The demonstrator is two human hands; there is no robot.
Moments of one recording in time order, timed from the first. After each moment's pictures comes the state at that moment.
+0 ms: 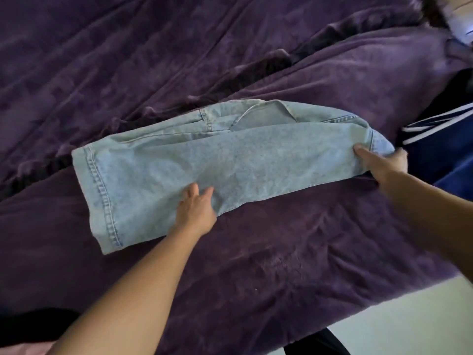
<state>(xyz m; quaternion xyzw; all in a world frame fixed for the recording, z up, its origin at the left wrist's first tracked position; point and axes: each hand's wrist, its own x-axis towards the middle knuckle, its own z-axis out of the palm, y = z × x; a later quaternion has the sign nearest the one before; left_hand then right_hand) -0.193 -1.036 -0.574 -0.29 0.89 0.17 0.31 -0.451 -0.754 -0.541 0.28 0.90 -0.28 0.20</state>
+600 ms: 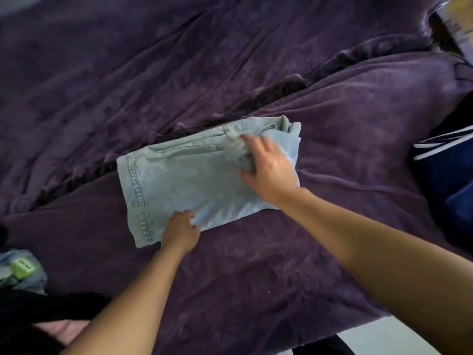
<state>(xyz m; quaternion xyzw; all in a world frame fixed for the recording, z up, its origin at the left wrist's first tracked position) -0.130 -1.072 -0.528 -0.46 0.80 0.27 0.27 -0.334 -0.943 -0.478 -0.35 0.88 -0.25 0.18</state>
